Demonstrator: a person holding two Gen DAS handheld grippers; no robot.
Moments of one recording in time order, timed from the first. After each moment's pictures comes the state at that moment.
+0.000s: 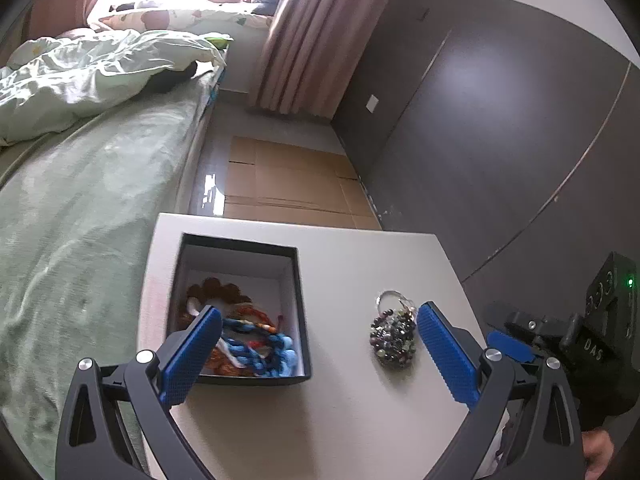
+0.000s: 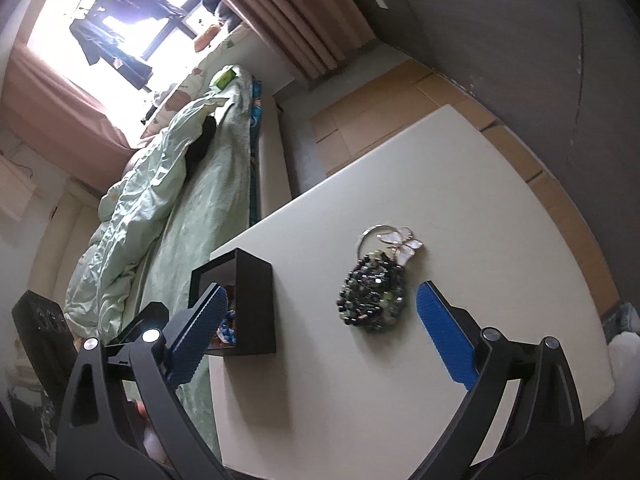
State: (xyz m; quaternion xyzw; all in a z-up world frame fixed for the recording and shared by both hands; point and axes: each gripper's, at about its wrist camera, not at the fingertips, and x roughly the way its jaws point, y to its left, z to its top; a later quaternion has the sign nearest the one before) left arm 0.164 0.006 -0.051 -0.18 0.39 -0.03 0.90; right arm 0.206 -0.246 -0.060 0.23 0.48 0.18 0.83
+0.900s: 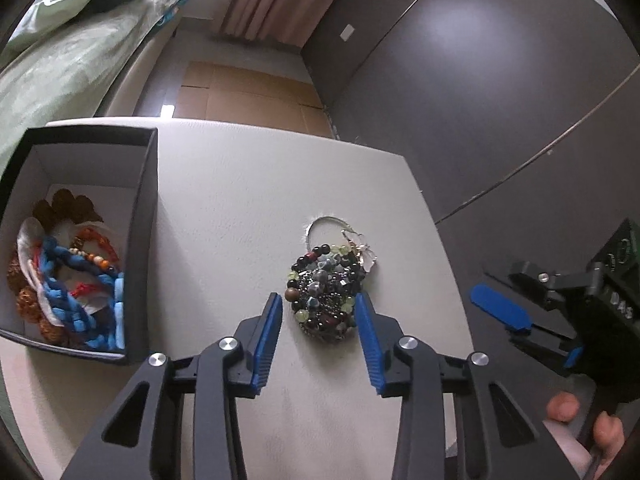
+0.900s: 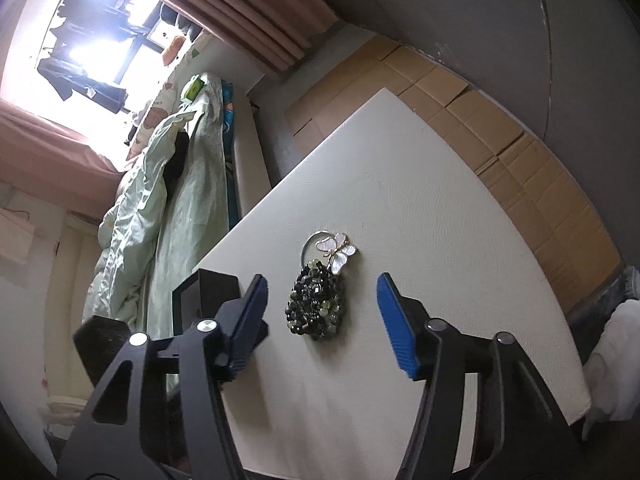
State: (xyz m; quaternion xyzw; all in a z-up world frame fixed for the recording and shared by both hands) left arm 0.214 -0.069 -0.128 -0.23 0.49 -0.10 0.84; right arm 0.231 -0.307 -0.085 0.29 0.51 0.16 0.79
